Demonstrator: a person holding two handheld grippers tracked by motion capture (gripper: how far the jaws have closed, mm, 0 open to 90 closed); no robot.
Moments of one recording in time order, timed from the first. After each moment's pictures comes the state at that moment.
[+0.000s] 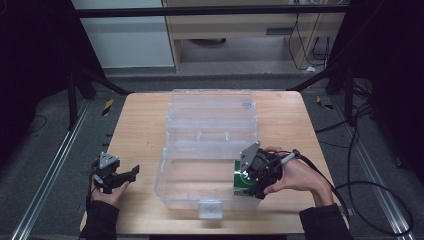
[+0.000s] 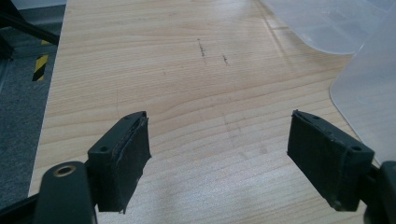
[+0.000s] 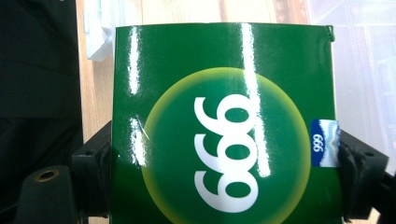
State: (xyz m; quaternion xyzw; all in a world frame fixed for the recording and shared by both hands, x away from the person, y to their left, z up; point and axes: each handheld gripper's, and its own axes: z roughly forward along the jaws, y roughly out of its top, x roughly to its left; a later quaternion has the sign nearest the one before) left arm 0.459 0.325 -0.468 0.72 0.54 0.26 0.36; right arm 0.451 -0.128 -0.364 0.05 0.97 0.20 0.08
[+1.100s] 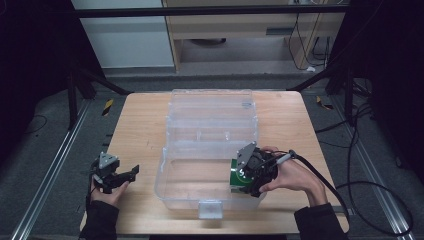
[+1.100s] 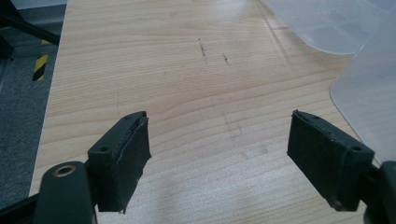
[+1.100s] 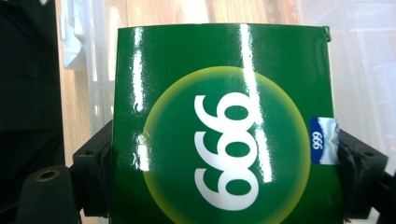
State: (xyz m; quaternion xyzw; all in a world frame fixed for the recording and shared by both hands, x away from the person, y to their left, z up) left arm 0.459 0.325 -0.468 0.72 0.54 0.26 0.36; right arm 0.458 -0.122 -0.374 0.06 0.97 0.21 0.09
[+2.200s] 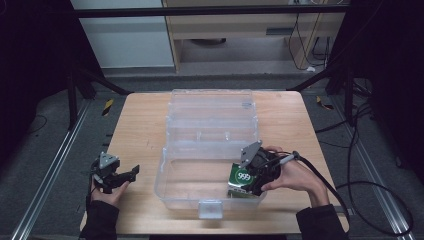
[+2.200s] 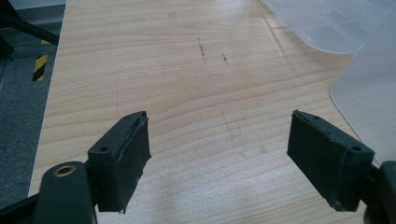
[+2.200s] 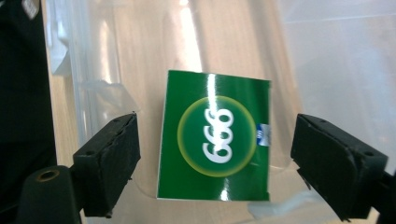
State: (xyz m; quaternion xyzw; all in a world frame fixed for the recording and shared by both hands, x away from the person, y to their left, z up) left arm 0.459 0.325 -0.468 0.72 0.54 0.26 0.35; right arm 0.459 -0.132 -0.374 0.09 0.96 0.24 0.11
